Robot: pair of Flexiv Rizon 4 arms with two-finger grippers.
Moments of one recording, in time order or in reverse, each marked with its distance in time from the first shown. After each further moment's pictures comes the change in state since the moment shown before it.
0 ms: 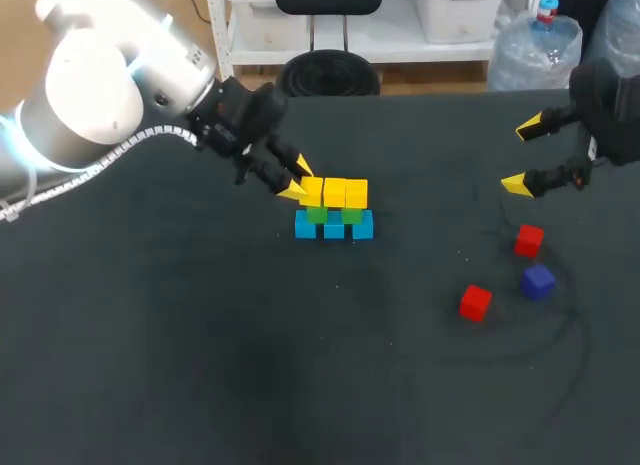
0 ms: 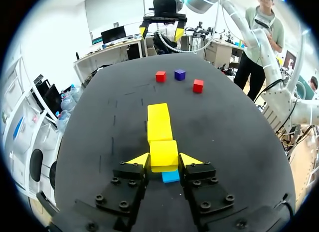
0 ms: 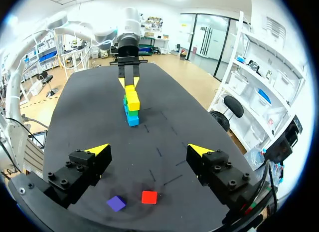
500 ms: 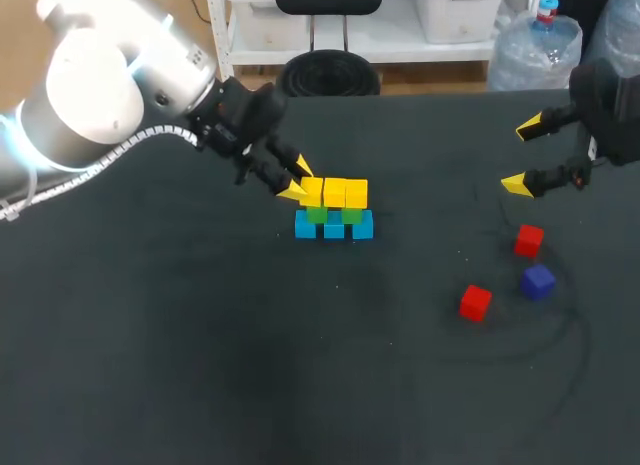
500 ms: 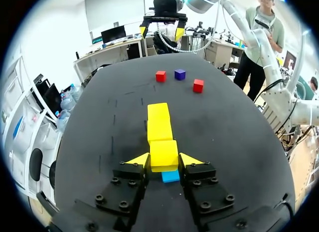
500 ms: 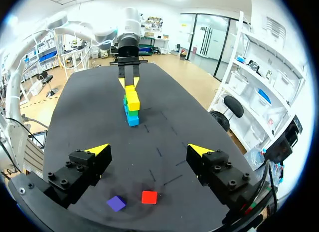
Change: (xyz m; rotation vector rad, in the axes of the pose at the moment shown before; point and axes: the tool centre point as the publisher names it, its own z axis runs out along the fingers) left arm 0.001 0.000 0.001 0.002 0.004 -0.004; right arm 0.000 0.000 0.000 0.000 0.000 0.000
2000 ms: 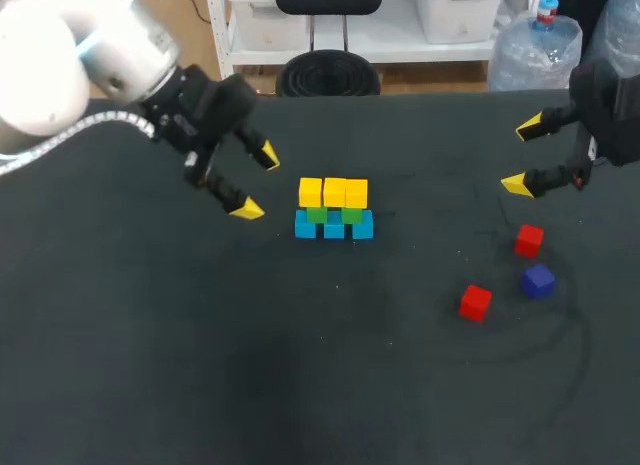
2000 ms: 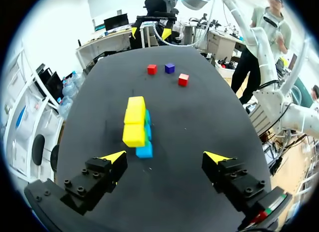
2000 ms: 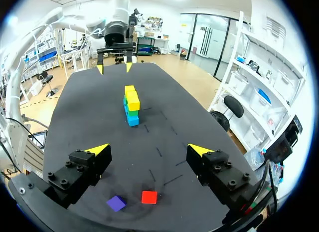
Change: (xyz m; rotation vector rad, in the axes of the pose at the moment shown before) left arm 0.003 -0.058 -0.061 -0.007 0.123 -0.068; right arm 0.000 0.000 0.000 0.000 0.000 0.000
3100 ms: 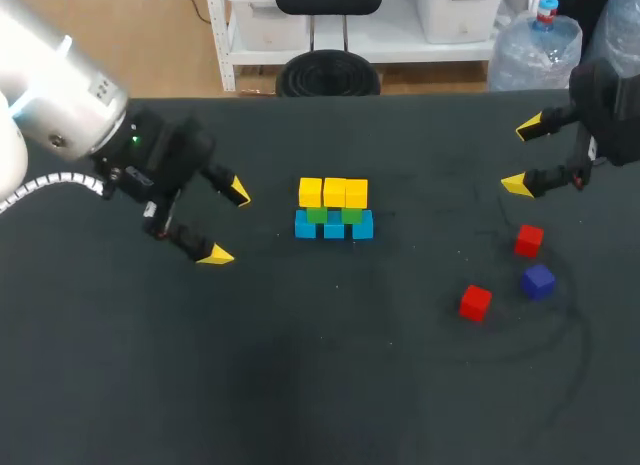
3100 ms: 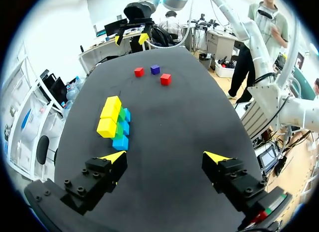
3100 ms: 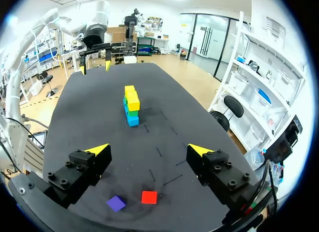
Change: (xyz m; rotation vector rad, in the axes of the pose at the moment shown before) left arm 0.011 -0.070 -0.011 -0.058 -0.029 0.032; right arm 0.000 0.000 0.000 0.000 0.000 0.000
